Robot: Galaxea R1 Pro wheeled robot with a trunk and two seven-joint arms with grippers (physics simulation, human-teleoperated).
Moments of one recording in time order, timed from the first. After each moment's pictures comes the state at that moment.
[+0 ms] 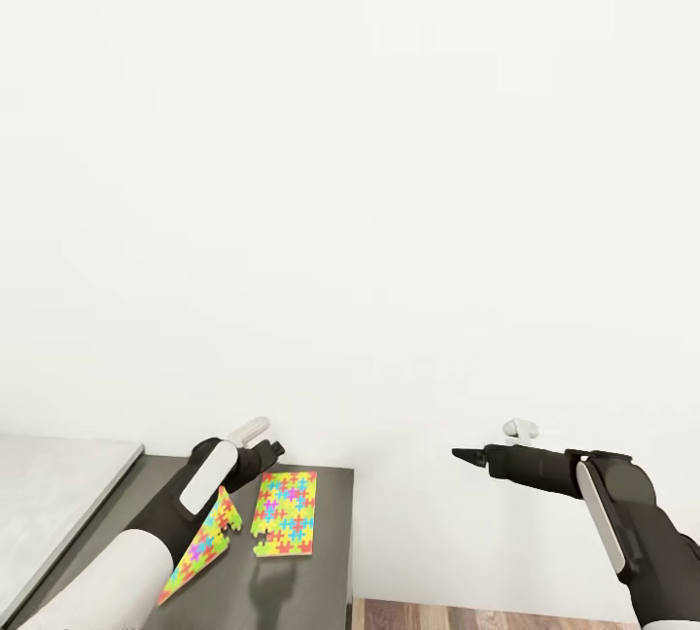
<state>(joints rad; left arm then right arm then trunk) -0.64 0.04 -0.24 -0.76 0.98 0.55 0.45 -0.40 -0.19 -0.19 -1.29 -0.06 0.95 0.79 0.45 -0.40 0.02</state>
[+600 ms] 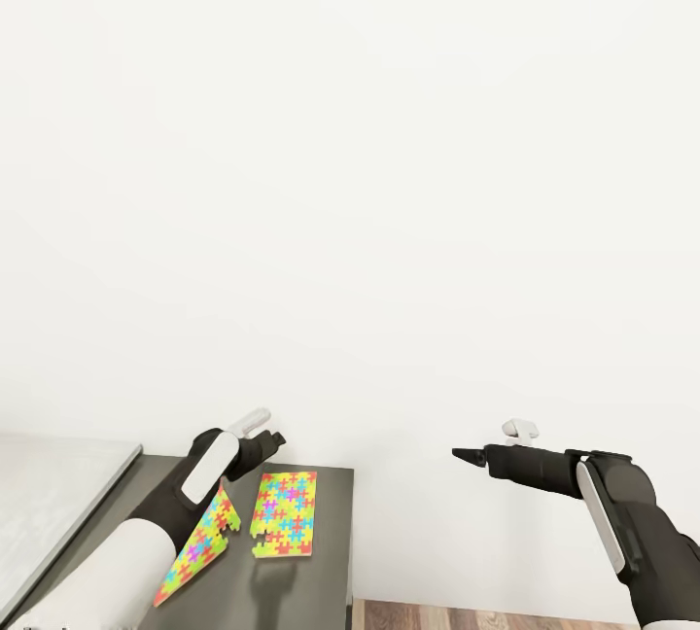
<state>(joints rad) -0.67 0.04 -0.24 -0.75 0.98 0.55 0.45 -0.40 -0.19 -0.19 -1.29 -0.06 0.94 0.79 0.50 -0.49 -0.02</state>
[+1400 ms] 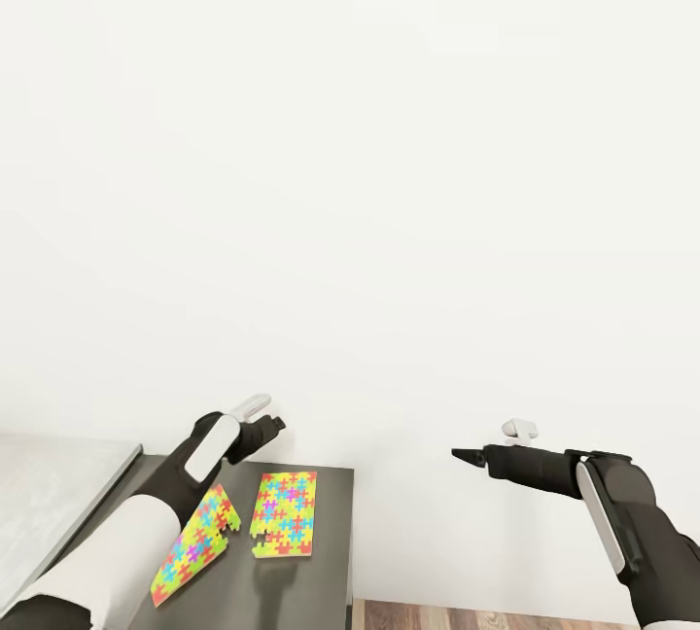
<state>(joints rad) -0.75 0.04 -0.24 -0.70 0.98 0.55 0.44 -0.40 -0.19 -0.19 -1.29 -0.06 0.94 0.80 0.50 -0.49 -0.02</state>
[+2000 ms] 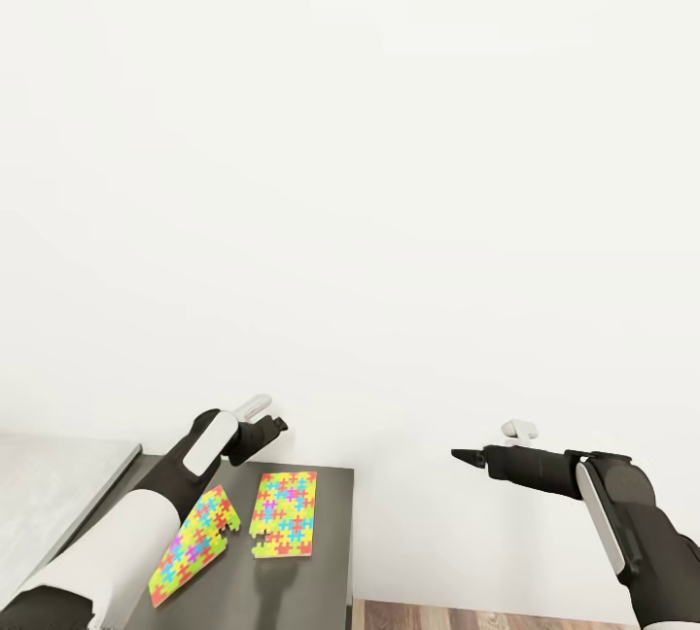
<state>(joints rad) -0.76 0.04 -0.24 -0.67 1.03 0.60 0.43 -0.40 -0.19 -0.19 -1.29 -0.06 0.94 0.80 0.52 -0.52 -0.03</state>
